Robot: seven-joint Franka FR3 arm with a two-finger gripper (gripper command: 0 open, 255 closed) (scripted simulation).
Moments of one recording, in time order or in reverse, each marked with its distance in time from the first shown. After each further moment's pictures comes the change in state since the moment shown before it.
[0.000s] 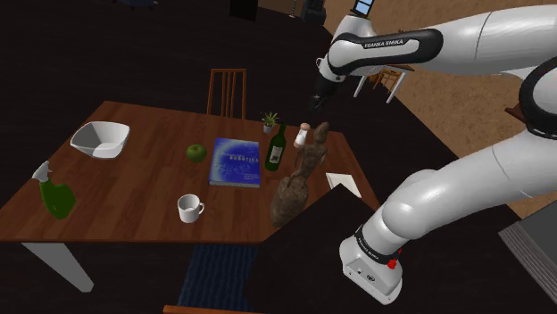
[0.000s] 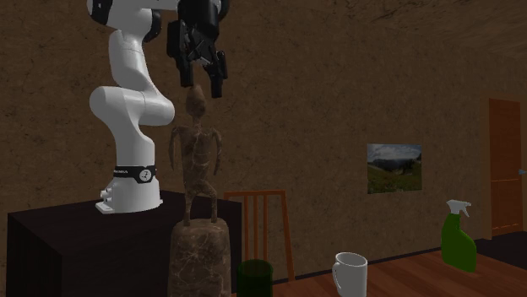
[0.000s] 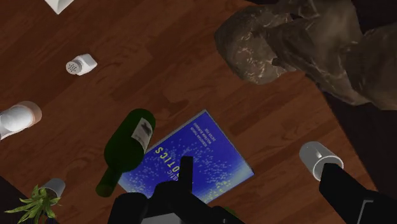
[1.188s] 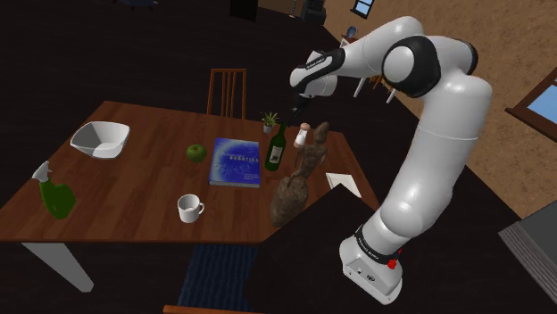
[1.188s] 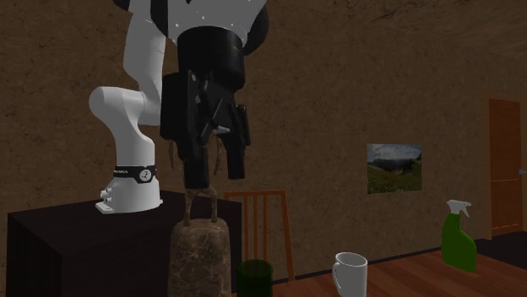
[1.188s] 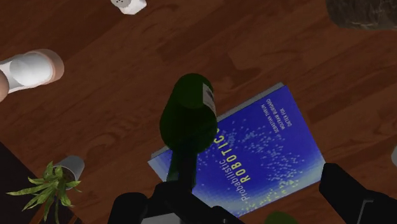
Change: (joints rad) arm -0.055 0.685 -0.073 0.372 0.204 0.331 -0.347
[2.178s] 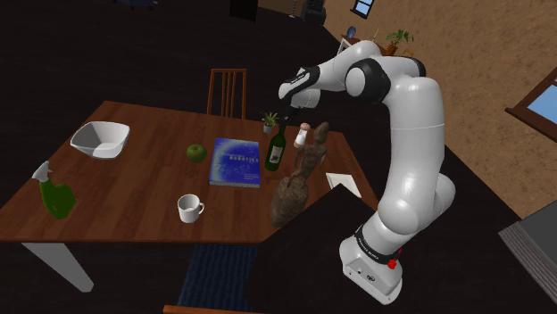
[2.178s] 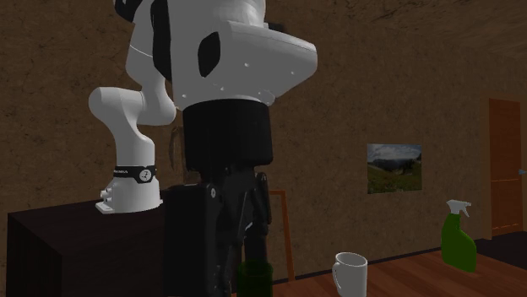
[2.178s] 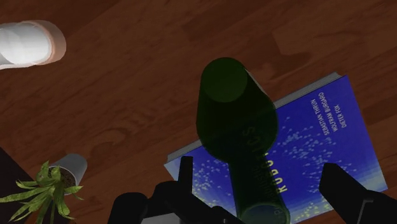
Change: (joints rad) arm -0.082 0.332 0.055 0.266 0.084 0.075 -0.099
